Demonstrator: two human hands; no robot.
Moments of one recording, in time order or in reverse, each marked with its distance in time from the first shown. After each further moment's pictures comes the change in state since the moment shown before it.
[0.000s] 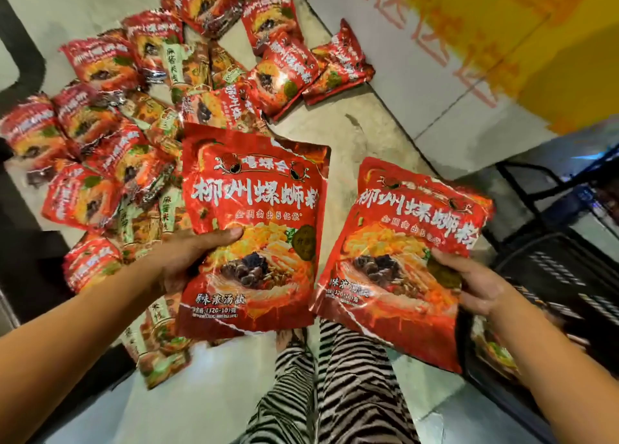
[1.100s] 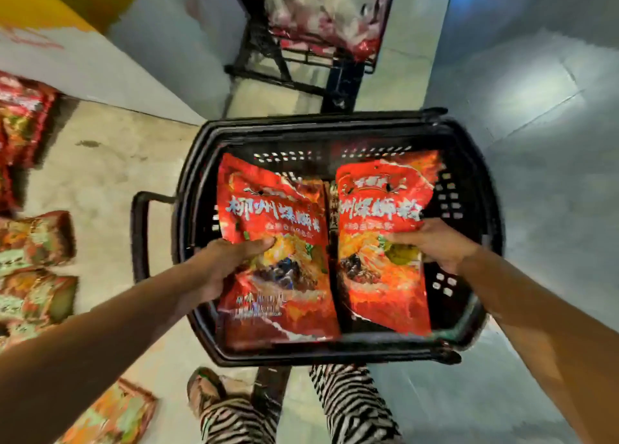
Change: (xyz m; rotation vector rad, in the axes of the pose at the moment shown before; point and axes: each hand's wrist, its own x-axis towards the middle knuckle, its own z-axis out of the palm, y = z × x) left_hand 0.178 -0.171 0.553 0.606 -0.123 -0.316; right_hand -0.079 0.127 -0.507 0.051 0.431 -0.061
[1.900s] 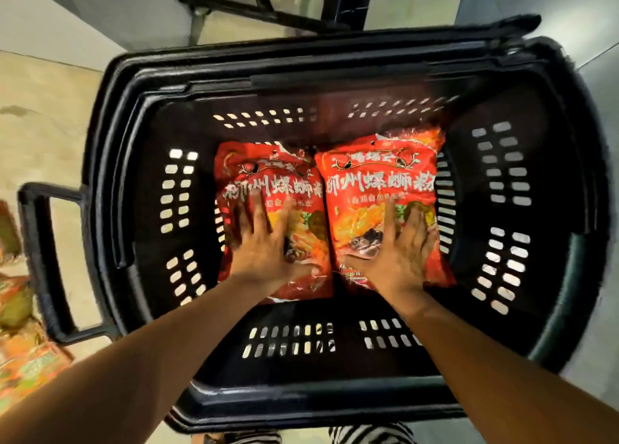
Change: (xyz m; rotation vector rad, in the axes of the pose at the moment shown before) left_hand 0.152 -0.051 0.035 1.417 0.235 0.363; right_hand 0.112 0.110 0.084 -1.040 0.528 -0.167
